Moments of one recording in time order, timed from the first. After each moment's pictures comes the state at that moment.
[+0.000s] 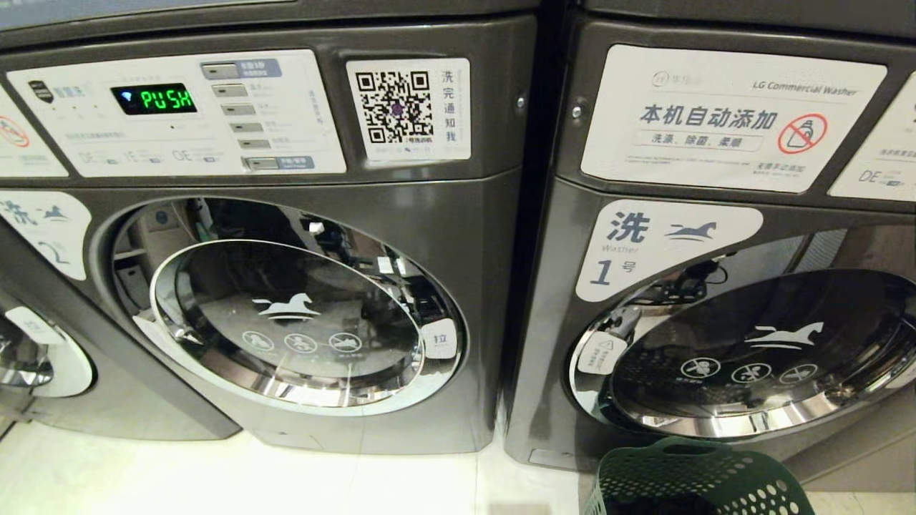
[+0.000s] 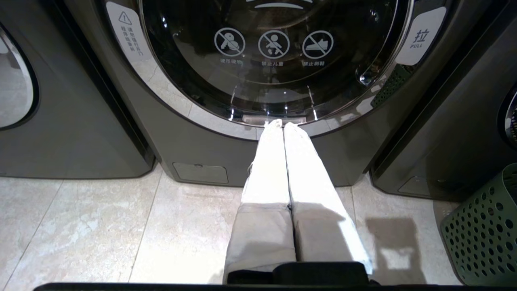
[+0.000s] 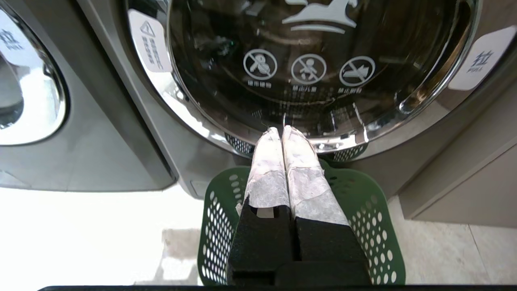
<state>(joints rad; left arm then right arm) -0.01 0.00 0.00 0.00 0.00 0.00 0.00 0.00 0.00 0.00 -0.01 0.01</state>
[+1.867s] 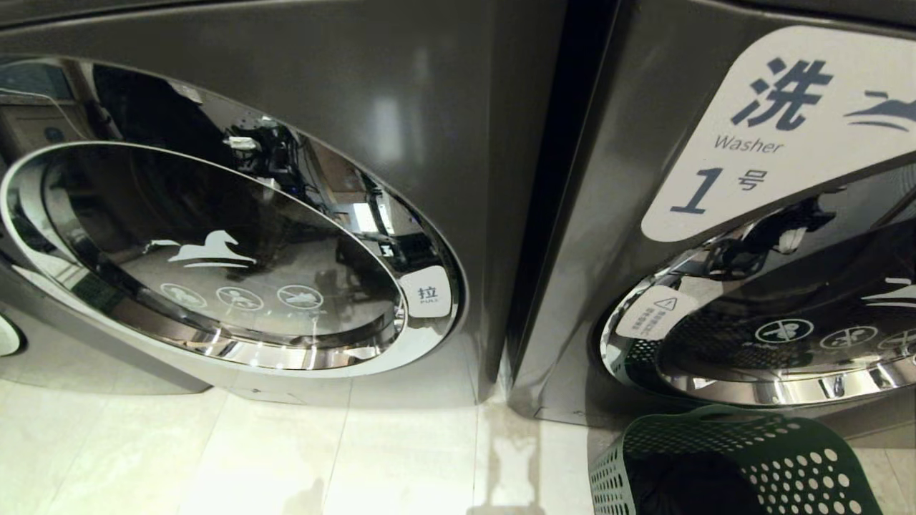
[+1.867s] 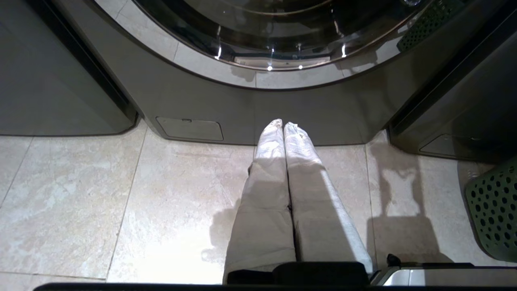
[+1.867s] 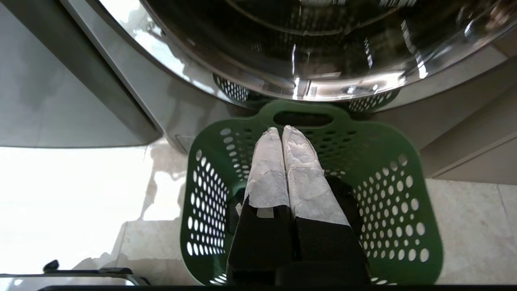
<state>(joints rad) -0.01 0.00 0.00 0.00 0.00 0.00 0.00 0.00 0.00 0.00 -0.01 0.01</state>
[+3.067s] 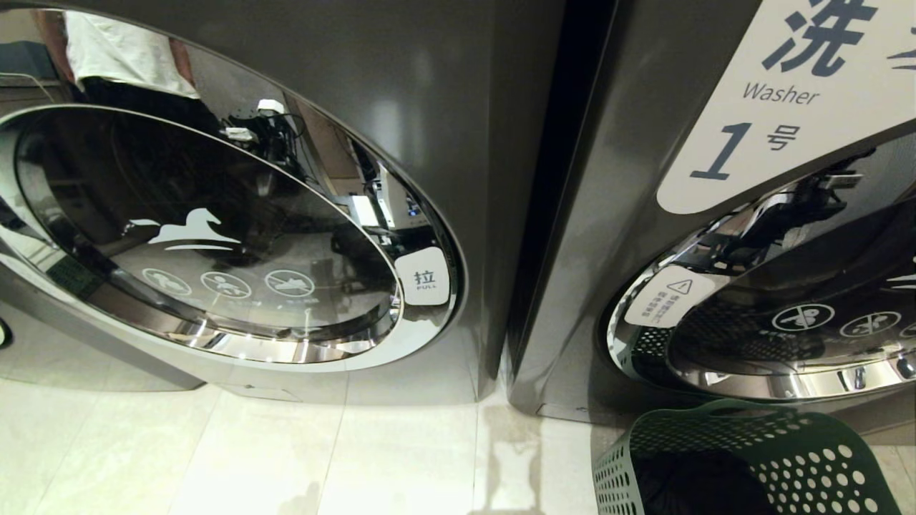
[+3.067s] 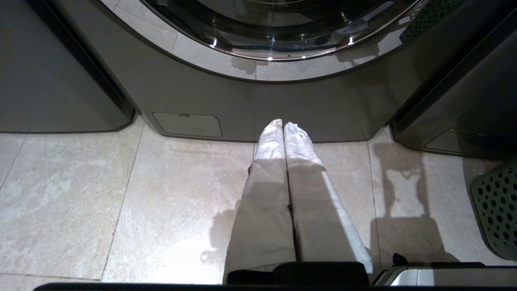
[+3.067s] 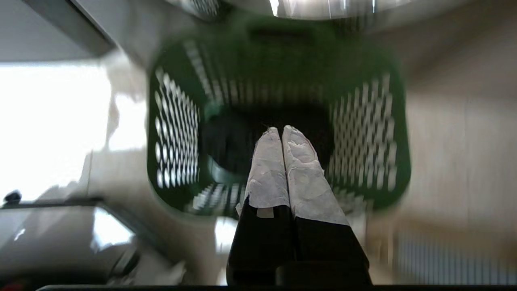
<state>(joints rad) -0.01 0.00 0.00 0.00 0.00 0.00 -0.01 0.22 -0.18 0.25 -0.08 -0.04</state>
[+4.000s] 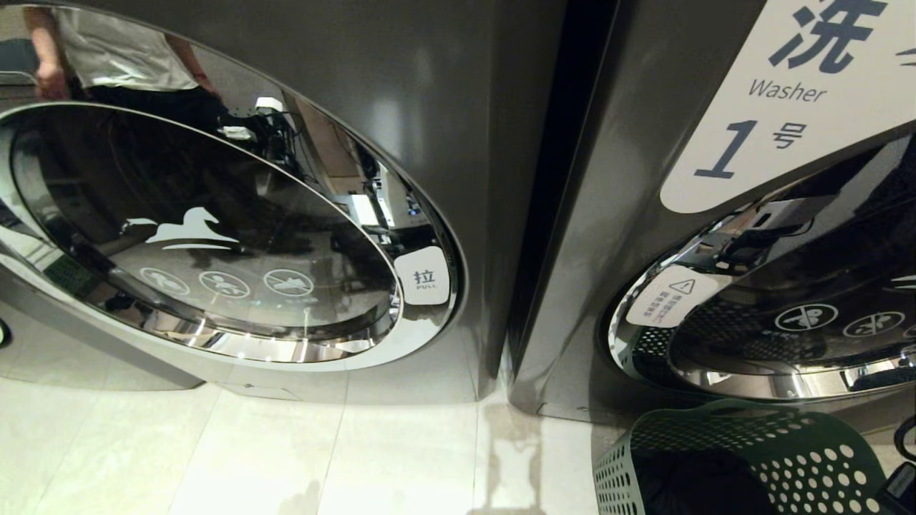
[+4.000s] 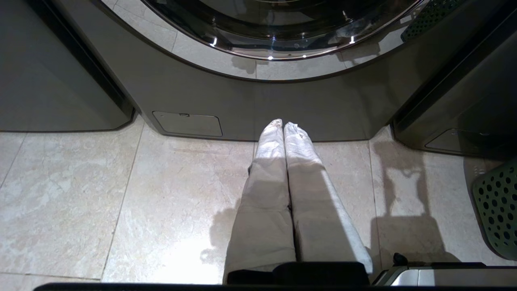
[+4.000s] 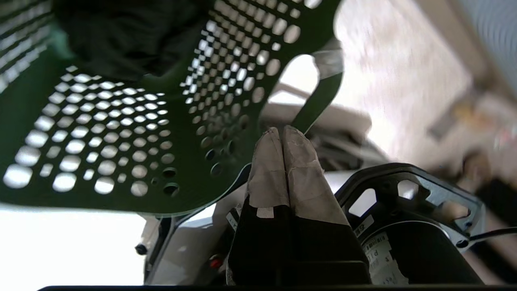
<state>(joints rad) -0.01 0.00 0.00 0.00 0.00 0.00 -0.35 1.51 -0.61 0.46 -0.12 0.79</state>
